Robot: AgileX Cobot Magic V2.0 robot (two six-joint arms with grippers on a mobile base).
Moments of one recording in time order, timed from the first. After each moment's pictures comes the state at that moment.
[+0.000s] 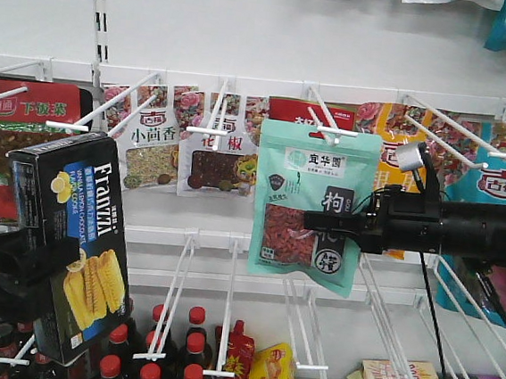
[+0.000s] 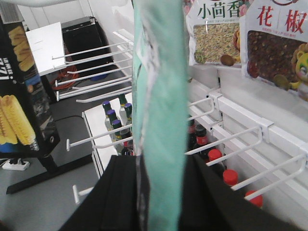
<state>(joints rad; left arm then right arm) -0.21 1.06 -0.69 1.08 -0.25 -1.25 -0.04 1.95 -1.62 1.45 1.19 -1.53</state>
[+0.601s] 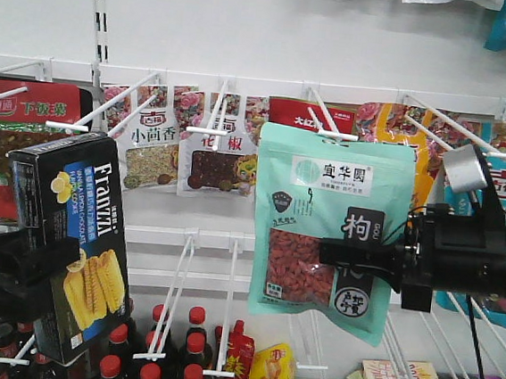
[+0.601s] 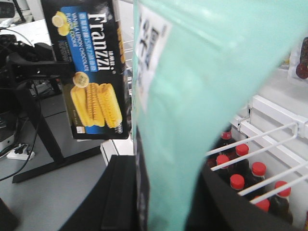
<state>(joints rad) -0.21 1.06 -0.69 1.08 -0.25 -1.25 -0.04 1.51 -1.20 1.43 1.16 -1.56</state>
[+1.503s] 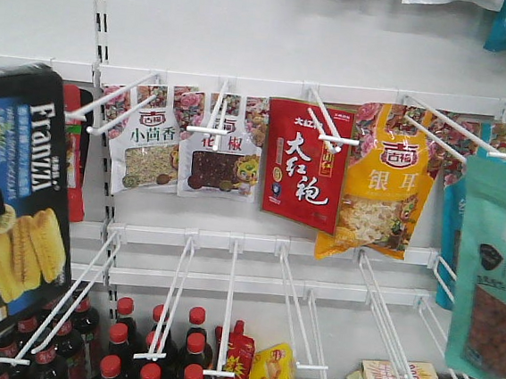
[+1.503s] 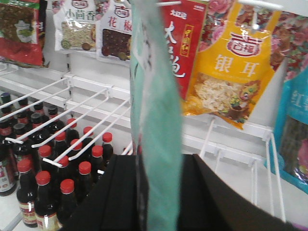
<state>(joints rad) -0.21 0.77 -0.69 1.19 -0.16 -1.31 -0.04 0.63 -0.77 0.63 0.58 -0.72</state>
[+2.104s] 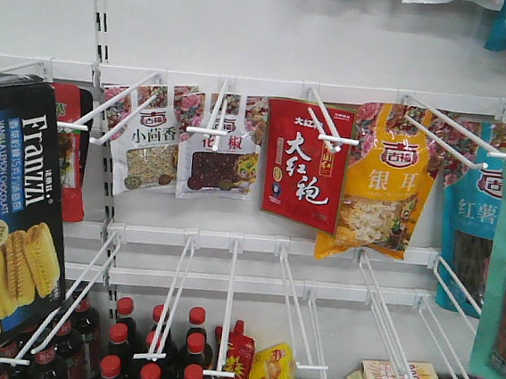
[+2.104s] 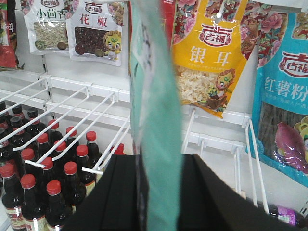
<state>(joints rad) -0.21 0.76 -0.66 1.29 -0.17 -1.40 -0.04 0.61 -0.77 0.52 0.56 -0.60</state>
